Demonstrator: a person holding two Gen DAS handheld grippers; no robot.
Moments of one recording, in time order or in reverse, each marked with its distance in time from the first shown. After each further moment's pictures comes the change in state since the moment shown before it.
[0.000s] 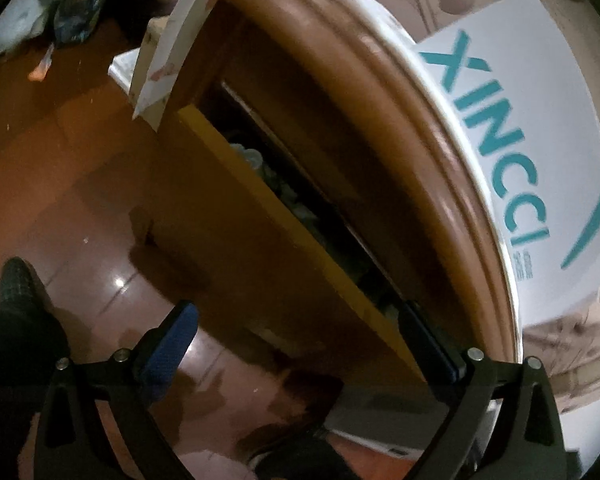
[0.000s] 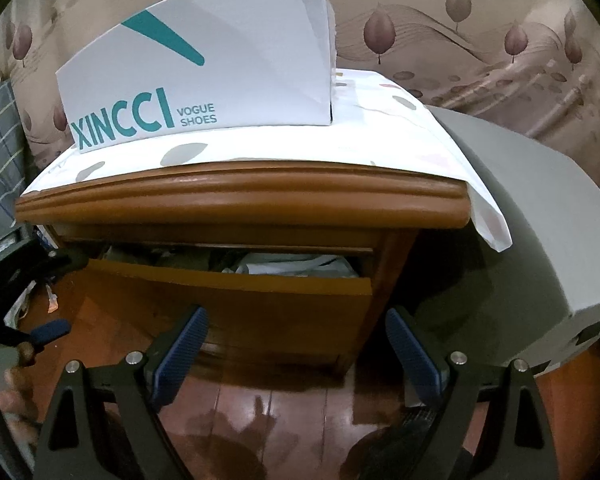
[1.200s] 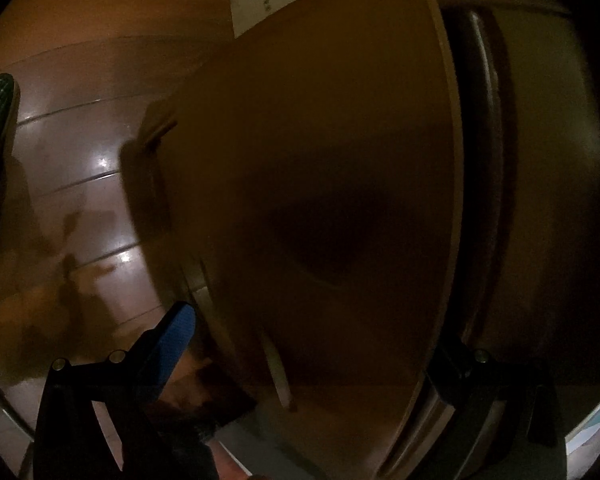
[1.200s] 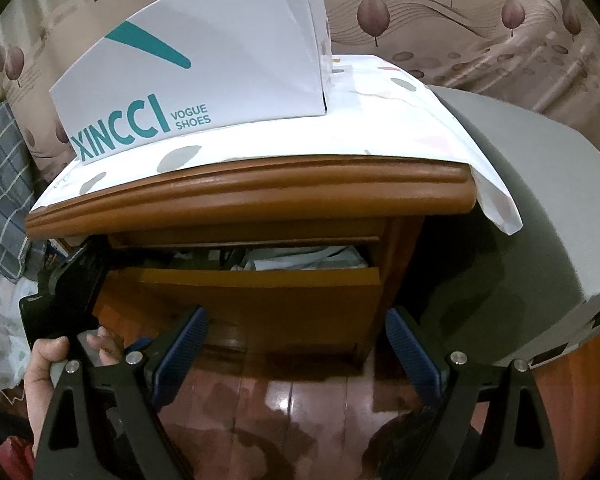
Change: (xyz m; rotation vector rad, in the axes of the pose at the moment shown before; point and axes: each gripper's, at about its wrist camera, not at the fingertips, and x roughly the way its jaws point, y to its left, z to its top) left arm 0.080 0.080 -0.007 -0.567 0.013 -0.054; right arm 0.002 -0.007 0.003 0.060 0.038 0.056
